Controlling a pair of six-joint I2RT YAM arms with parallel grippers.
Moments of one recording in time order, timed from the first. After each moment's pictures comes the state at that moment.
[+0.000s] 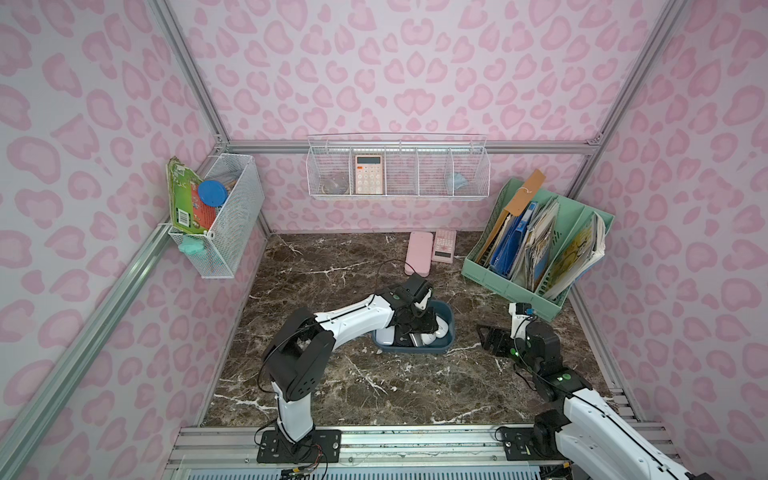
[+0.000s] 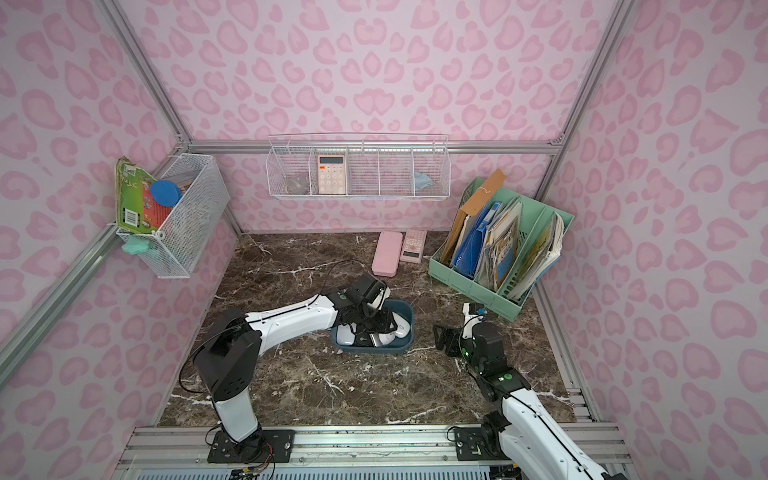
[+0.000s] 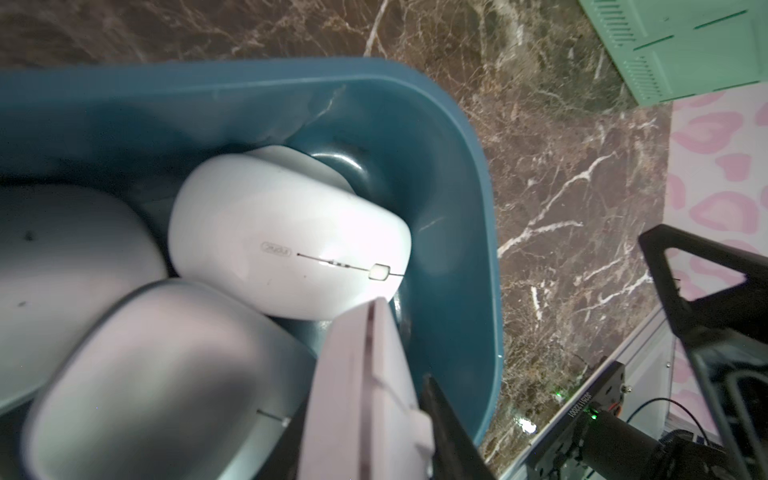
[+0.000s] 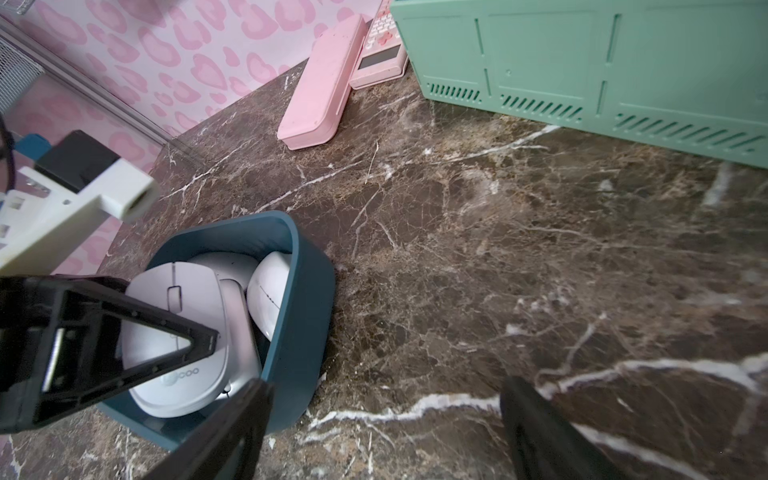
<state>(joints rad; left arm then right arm) -0.76 1.82 1.27 -0.45 0.29 -0.63 0.34 0.74 0.25 -0.01 -0.14 0.50</state>
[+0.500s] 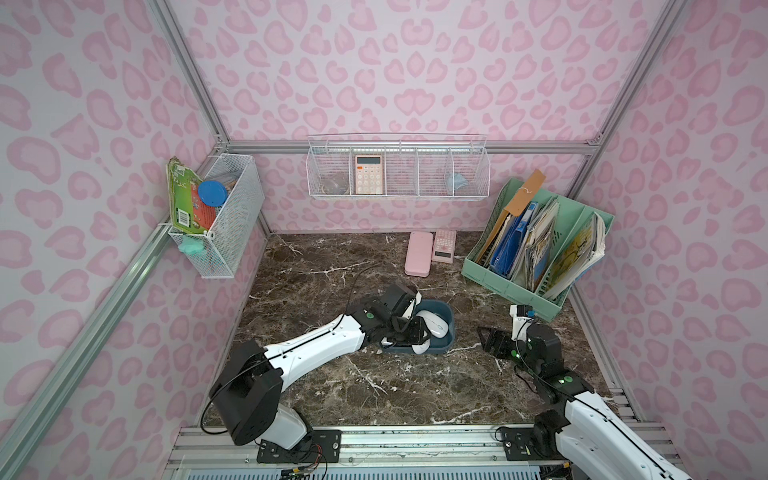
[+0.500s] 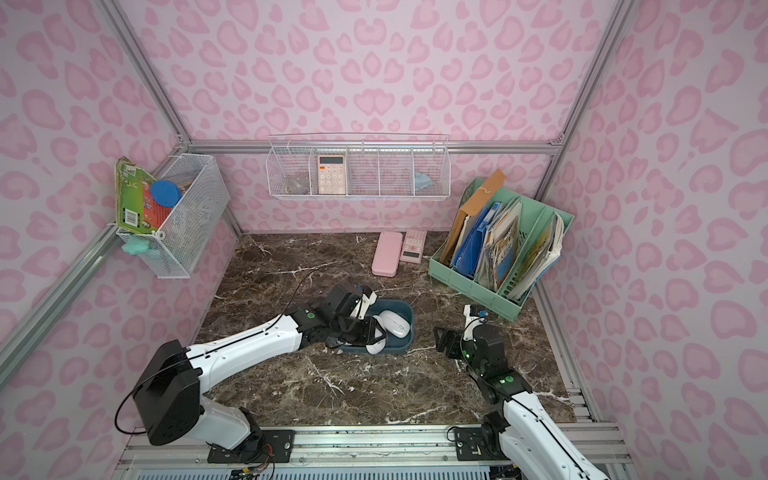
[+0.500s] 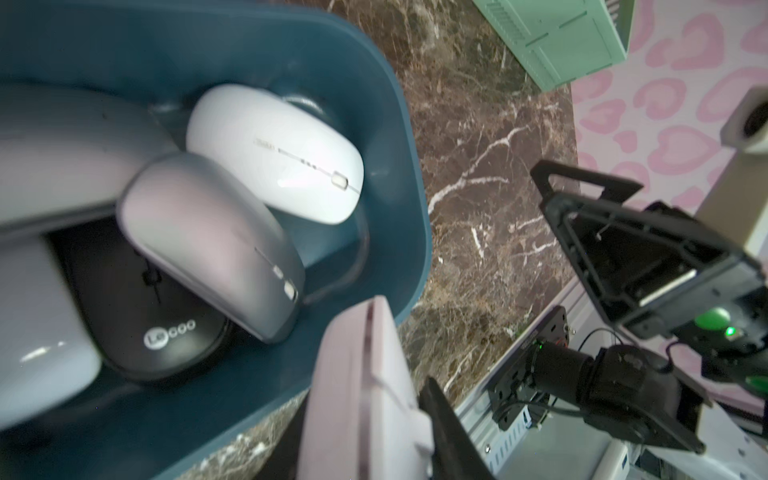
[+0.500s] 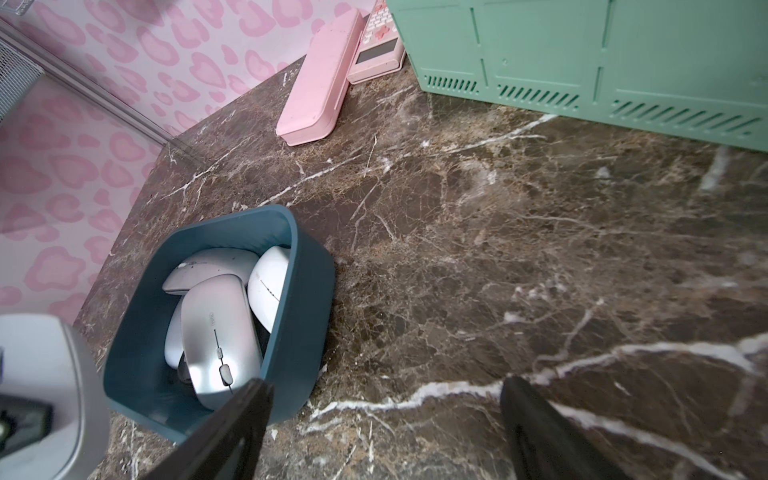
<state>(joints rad) -0.80 1.47 1.00 -0.40 0.30 -0.66 0.34 0.71 0.24 -0.04 -0.14 0.51</state>
